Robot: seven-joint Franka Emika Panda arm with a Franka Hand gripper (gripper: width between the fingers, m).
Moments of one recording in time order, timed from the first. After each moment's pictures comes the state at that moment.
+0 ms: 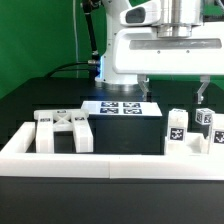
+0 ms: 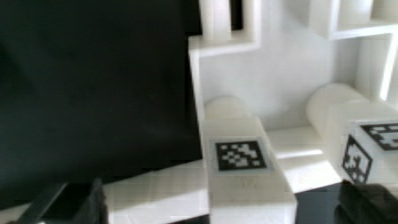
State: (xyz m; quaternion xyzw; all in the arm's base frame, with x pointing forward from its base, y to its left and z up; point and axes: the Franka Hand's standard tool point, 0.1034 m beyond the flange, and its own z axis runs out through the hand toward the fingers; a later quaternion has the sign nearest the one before) arm 0.590 0.051 0.097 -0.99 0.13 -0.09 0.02
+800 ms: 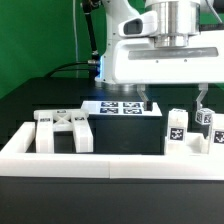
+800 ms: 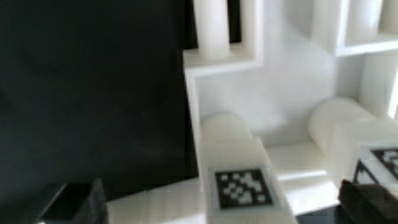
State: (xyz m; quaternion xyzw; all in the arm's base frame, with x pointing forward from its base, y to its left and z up) arm 0.586 0.052 0.075 -0.99 0.13 -0.10 0.02
